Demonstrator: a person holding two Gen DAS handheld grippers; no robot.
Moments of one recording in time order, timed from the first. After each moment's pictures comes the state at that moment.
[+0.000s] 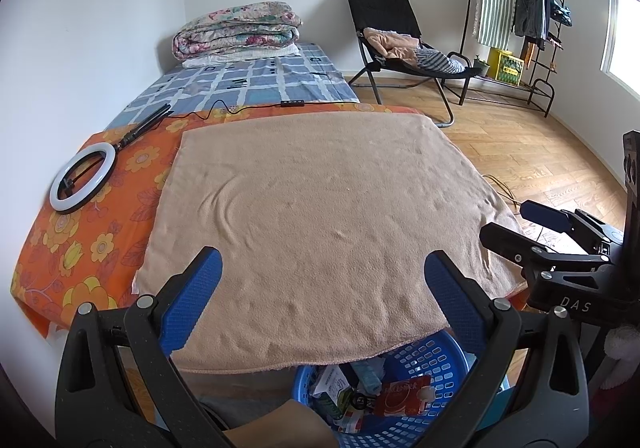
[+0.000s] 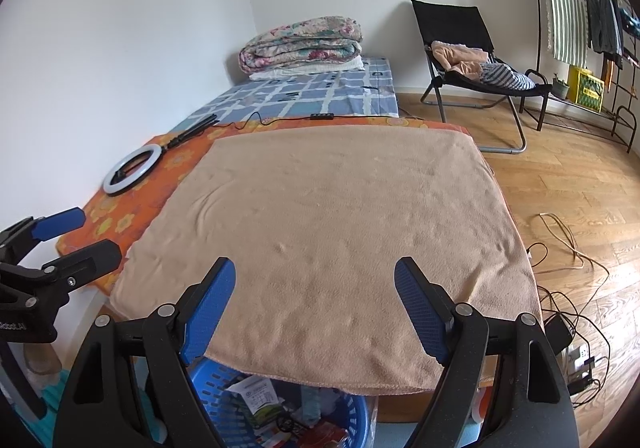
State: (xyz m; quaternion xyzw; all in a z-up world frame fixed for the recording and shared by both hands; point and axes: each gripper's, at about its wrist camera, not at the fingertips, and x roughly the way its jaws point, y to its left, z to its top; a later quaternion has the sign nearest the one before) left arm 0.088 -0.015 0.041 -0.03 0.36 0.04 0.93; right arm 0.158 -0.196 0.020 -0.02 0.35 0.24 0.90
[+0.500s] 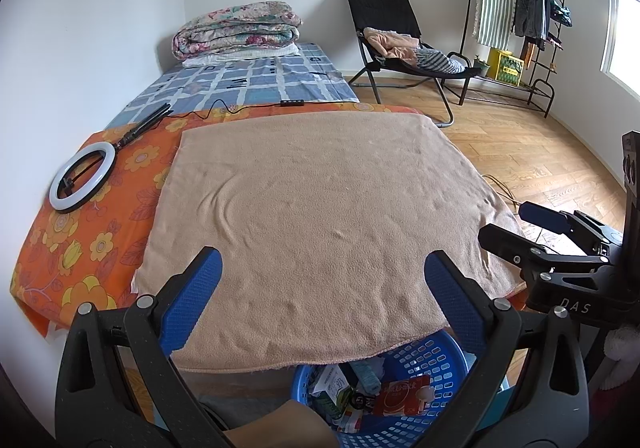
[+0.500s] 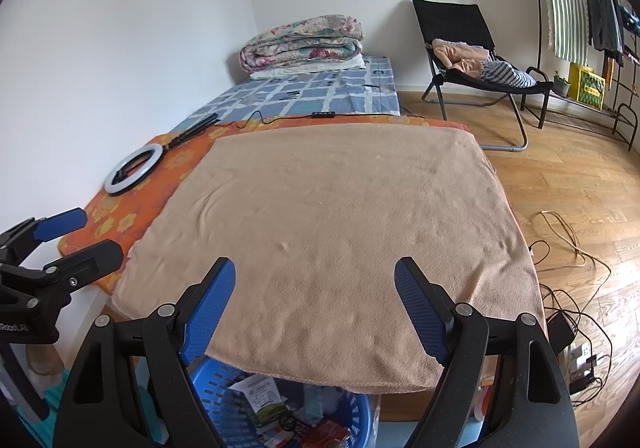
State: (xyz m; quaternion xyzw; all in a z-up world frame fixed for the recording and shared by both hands) left arm 0.089 -0.015 0.041 -0.03 0.36 0.04 0.93; right arm 0.156 -0.194 0.019 -0.01 0.35 0.25 0.90
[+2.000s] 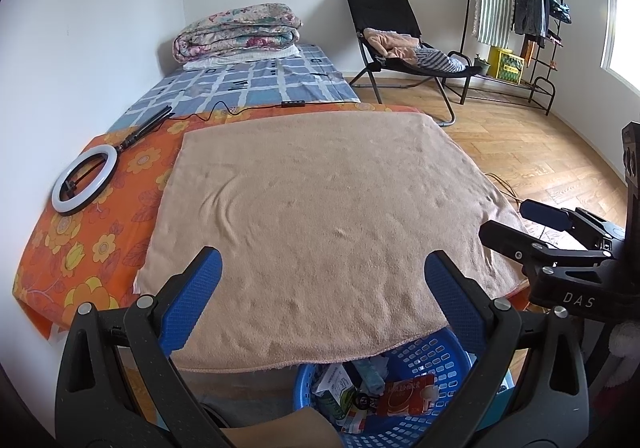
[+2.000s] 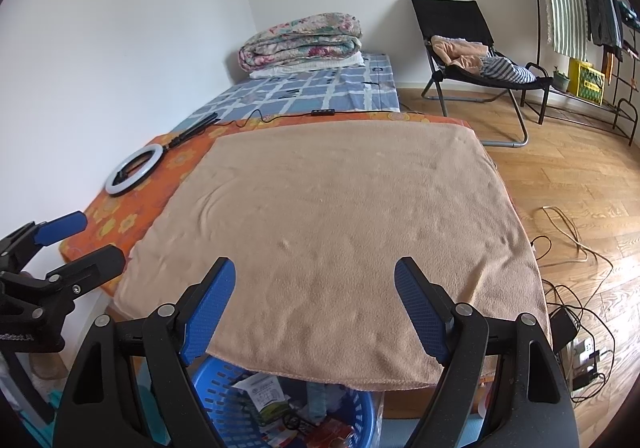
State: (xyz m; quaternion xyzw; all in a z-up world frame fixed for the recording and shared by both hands) left arm 0.083 -0.020 0.035 -0.03 0.36 0.04 0.93; right arm 0.153 -0.194 0.018 -0.01 0.36 0.24 0.90
